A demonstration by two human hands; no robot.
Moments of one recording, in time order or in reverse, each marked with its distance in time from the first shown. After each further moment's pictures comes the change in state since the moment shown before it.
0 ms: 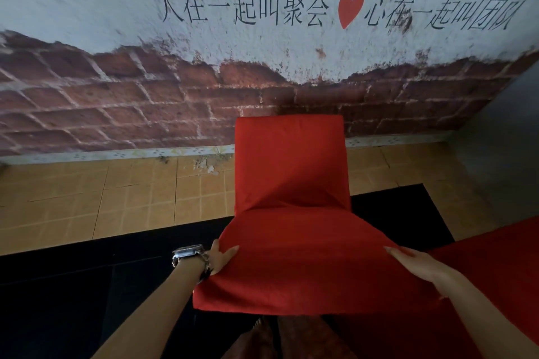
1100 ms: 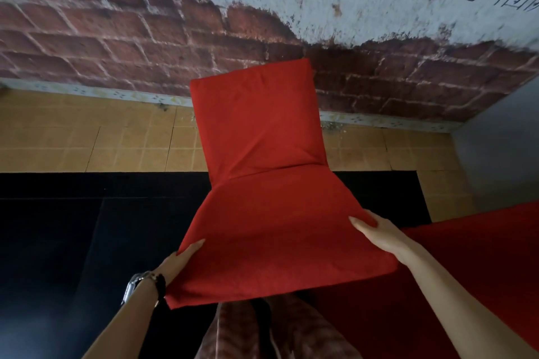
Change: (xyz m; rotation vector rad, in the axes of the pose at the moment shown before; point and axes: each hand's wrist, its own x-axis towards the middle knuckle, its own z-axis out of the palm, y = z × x) left_hand -0.016 -0.068 0.147 -0.874 0.013 -0.064; right_hand 0.003 0.026 0.003 -0.159 -0.056 -0.253
